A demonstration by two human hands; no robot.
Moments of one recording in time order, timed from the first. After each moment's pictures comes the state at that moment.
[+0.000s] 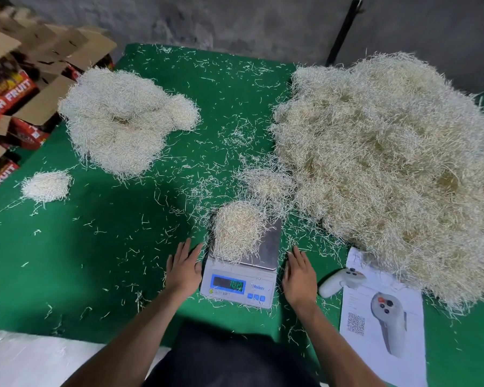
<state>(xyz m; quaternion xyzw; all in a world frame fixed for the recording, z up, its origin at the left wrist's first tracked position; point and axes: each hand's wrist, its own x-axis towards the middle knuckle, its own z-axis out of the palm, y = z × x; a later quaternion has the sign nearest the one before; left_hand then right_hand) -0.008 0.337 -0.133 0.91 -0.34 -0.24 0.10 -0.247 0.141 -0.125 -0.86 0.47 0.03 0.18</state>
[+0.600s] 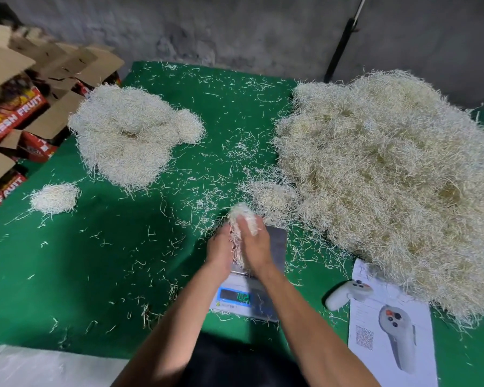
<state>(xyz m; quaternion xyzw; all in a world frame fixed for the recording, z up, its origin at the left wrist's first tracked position) -0.029 0.229 -0.036 0.63 0.10 -0.45 0.63 -0.097 0.170 -0.037 -0.61 0.41 -0.18 0.65</state>
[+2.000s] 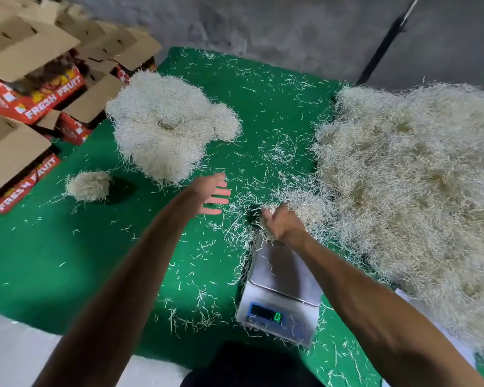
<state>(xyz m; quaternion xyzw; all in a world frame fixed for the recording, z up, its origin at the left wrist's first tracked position) 0.180 0.252 0.036 0.72 -0.07 -0.50 0.48 0.000 0.102 -0.025 -0.85 0.40 0.13 0.31</state>
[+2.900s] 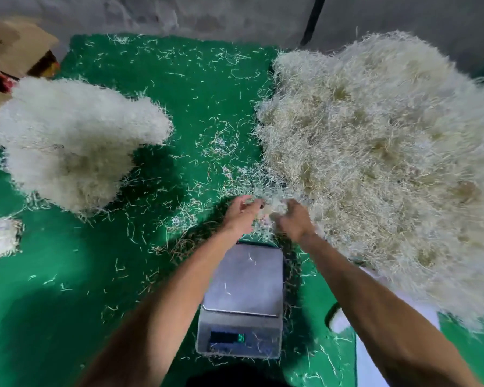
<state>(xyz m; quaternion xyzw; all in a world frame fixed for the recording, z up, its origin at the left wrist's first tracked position) 0.031 0.077 -0.040 0.70 -0.14 -0.51 0.47 -0.104 -0.026 -0.061 -0.68 0.52 -0.03 0.51</state>
